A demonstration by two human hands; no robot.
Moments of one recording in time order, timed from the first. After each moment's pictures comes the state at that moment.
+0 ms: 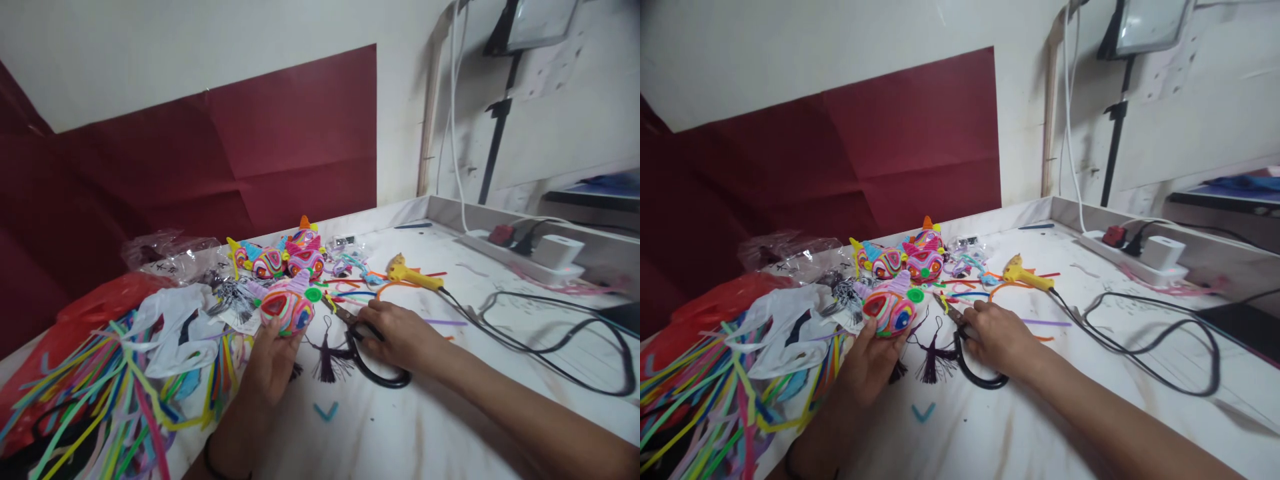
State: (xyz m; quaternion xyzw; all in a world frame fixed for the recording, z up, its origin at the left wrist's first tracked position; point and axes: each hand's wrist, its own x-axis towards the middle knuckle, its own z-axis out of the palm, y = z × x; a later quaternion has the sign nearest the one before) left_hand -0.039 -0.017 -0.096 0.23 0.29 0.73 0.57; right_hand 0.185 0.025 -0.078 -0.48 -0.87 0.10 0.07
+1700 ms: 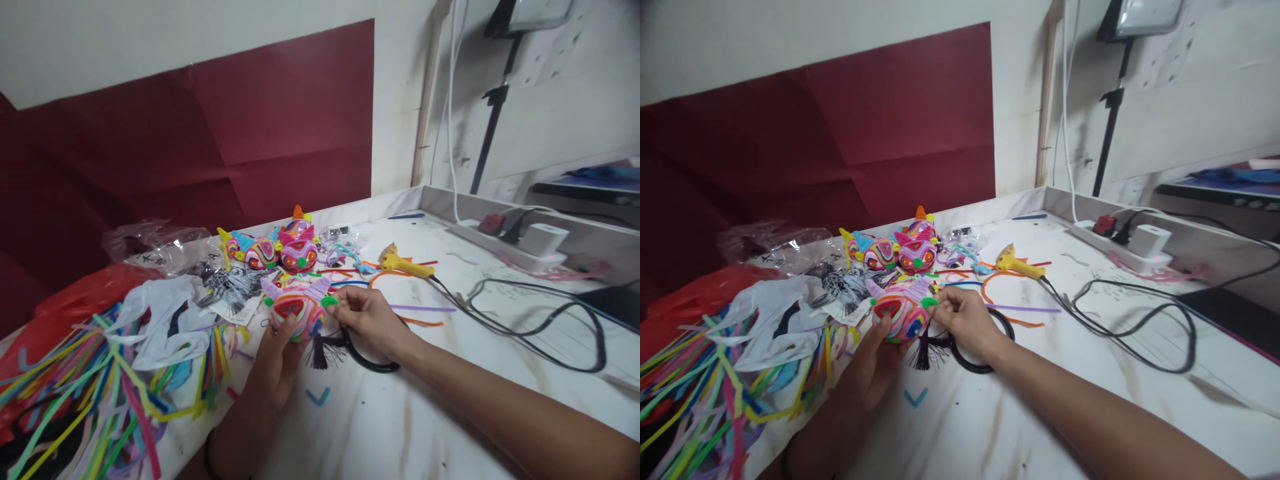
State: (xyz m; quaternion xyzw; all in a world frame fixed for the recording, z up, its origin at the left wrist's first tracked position) left_hand -0.014 -0.028 -0.096 0.28 0.33 0.67 0.61; right_hand 0.144 0.032 -0.101 -0.31 -0.60 0.54 0.51
